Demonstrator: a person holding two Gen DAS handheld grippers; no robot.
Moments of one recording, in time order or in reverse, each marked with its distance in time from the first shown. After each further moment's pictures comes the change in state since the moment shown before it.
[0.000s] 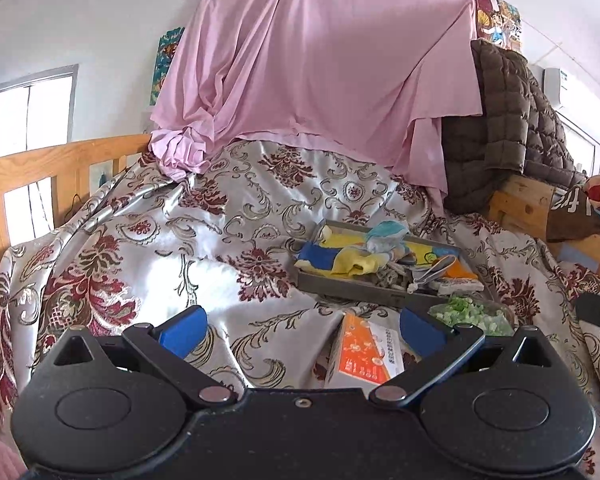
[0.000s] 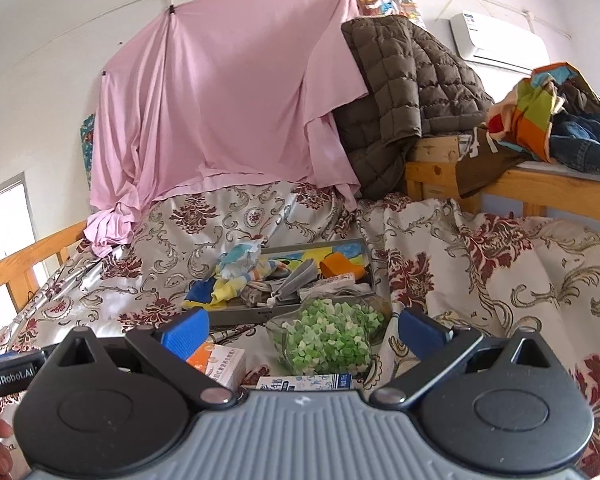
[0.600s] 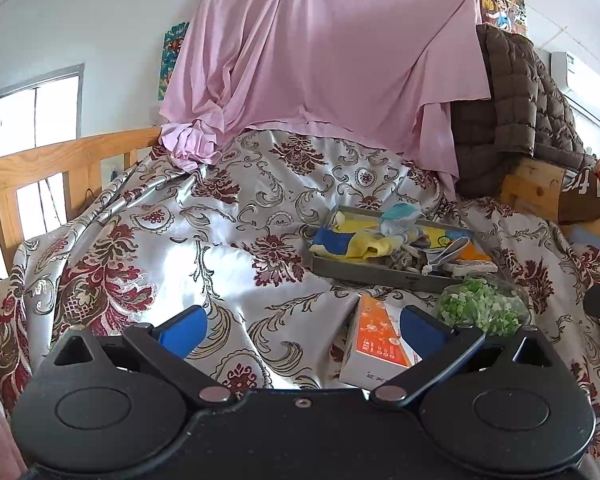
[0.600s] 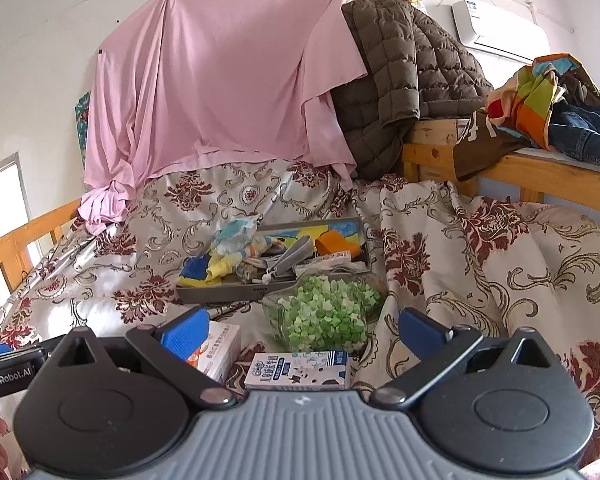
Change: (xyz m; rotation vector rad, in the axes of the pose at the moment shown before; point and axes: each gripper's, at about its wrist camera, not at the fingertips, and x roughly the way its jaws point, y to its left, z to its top) left arm -0.003 0.003 -0.010 0.027 0.029 0.042; right arm 0.004 0.007 -0.005 -0.031 0.068 -0.019
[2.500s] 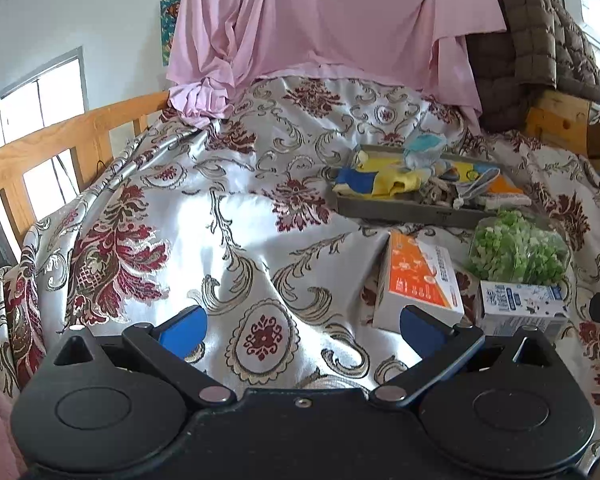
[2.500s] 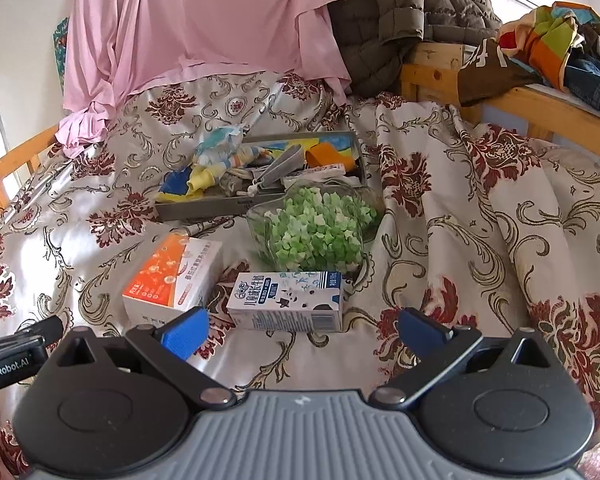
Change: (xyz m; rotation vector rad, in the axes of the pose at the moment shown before) left arm 0.025 -0.008 -0.015 0.086 0.173 0.097; right arm 0.037 0.005 -0.015 -0.030 0.264 -0.049
